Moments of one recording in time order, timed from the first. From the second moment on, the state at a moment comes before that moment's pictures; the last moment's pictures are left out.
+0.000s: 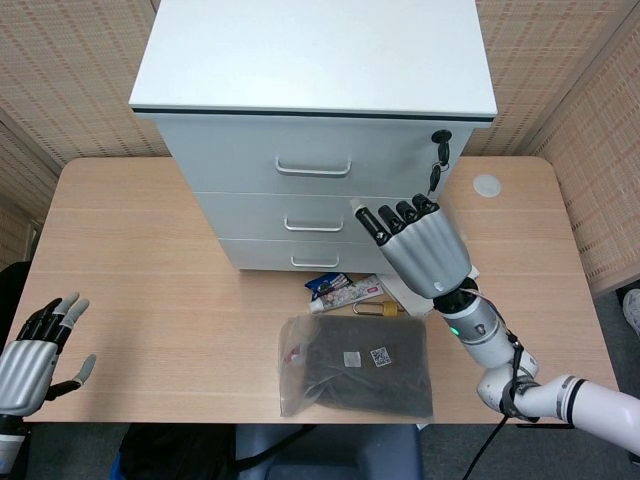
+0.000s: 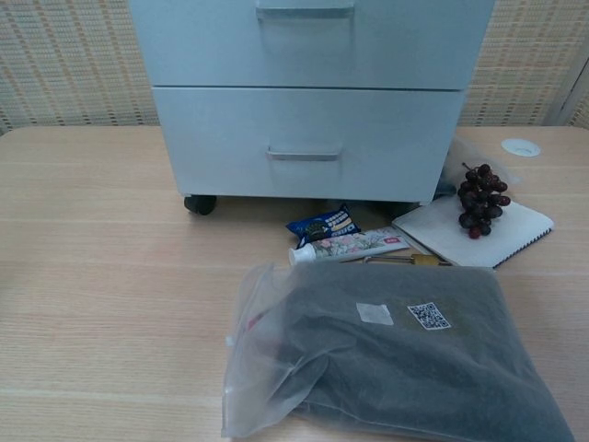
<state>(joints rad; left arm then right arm) -0.12 -1.01 0.00 -1.75 1.57 1.45 0.07 0.73 -1.35 0.46 -1.59 -1.78 1.44 -0.56</state>
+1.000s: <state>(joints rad) -0.13 -1.00 -0.01 -1.76 1.55 1.44 0.08 0.90 -1.43 0.48 -1.35 -1.73 1.46 -0.54</state>
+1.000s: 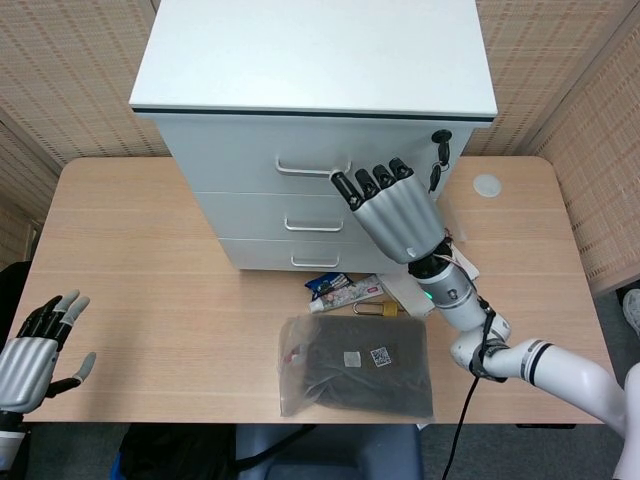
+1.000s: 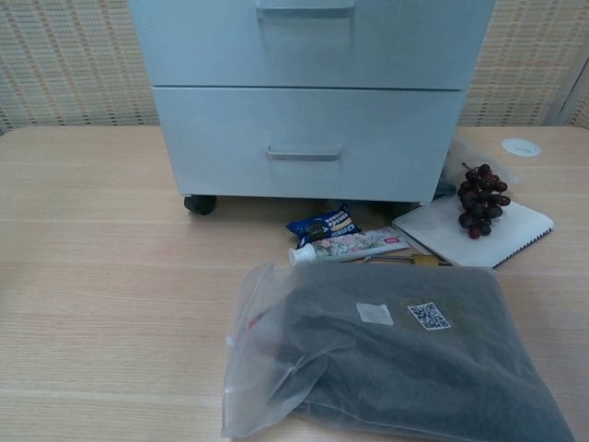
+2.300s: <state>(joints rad) -0.13 -1.01 -0.01 -1.75 1.54 1.43 0.07 1.00 -1.46 0.44 -1.27 -1.68 1.49 -0.52</state>
